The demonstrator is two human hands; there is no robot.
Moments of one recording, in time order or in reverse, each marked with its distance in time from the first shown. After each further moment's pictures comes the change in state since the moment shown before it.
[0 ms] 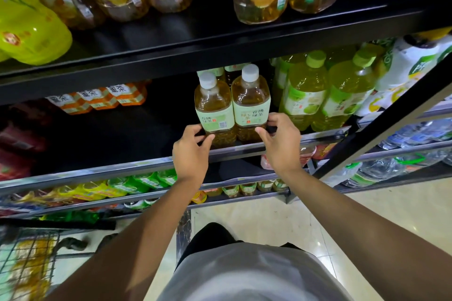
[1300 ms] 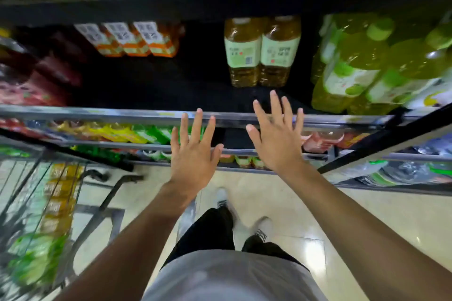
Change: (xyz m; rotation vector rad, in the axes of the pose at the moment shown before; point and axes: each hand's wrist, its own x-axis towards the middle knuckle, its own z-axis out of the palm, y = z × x) left_hand -0.082 -0.037 -0.053 0.766 -0.331 0.115; right_hand -0.047 -0.018 0.021 -0.652 -0.489 -0.307
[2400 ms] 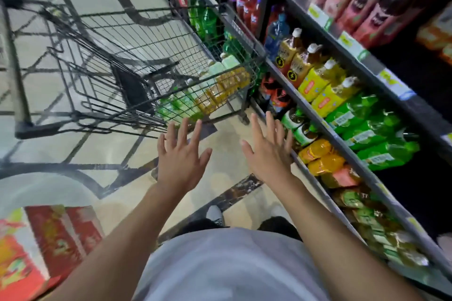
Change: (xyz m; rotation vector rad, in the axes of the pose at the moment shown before) left_hand -0.434 -0.357 0.007 -0.223 -0.052 -0.993; right_hand -0.205 -0.489 0.154 -0.100 -0.438 -0.708
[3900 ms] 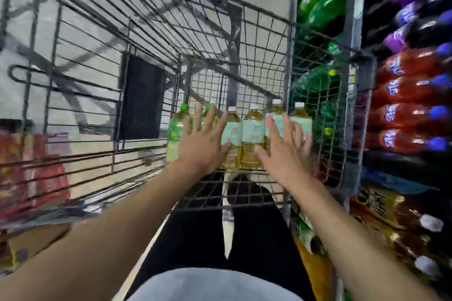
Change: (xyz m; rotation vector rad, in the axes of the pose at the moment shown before) left_hand 0.430 -0.107 0.055 -0.265 -0.331 -0.379; right_hand 0.506 -0.111 0.054 -0.379 -0.530 -0.400
